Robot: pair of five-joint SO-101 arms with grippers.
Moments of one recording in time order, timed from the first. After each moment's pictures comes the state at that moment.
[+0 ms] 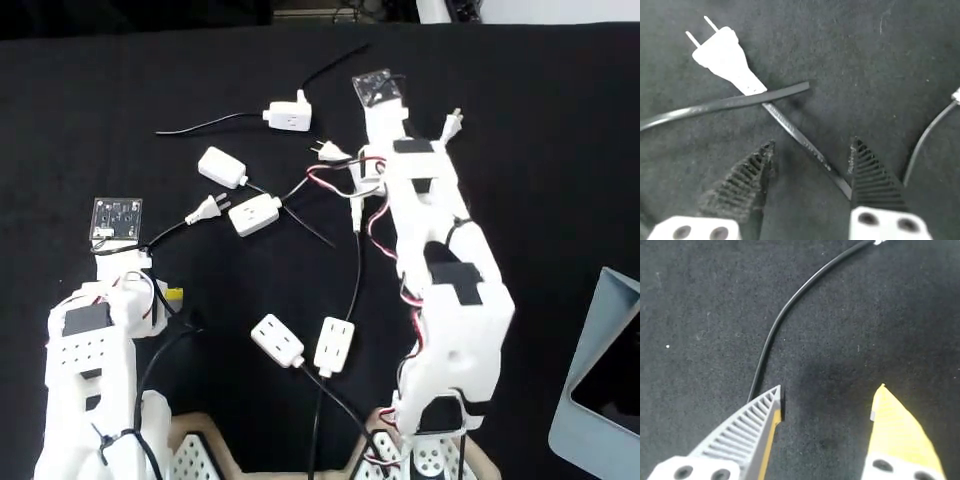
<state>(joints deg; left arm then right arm) -18.6 -51.4 74.4 46.7 -14.6 -4.0 28.4 1.6 44.0 13.5</state>
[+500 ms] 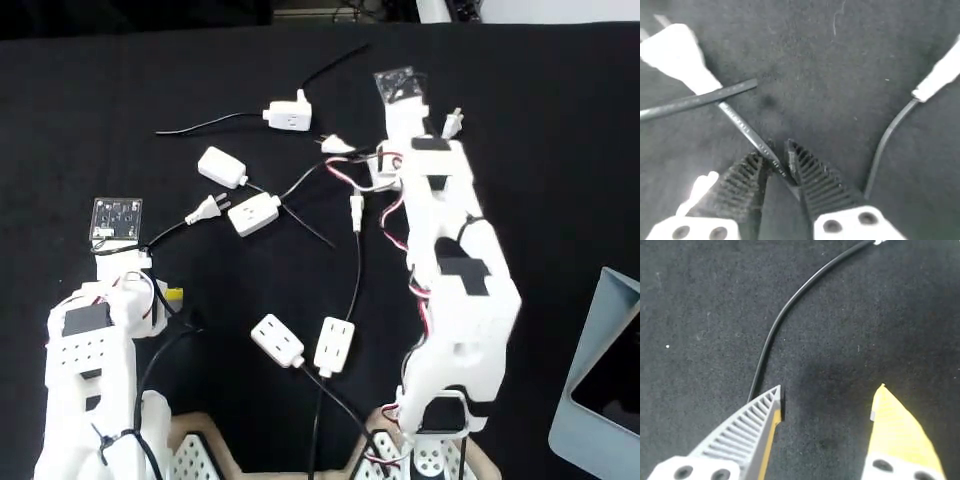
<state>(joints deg) -18.6 -51.4 74.4 46.7 -14.6 -0.1 28.2 -1.4 45.8 13.7</state>
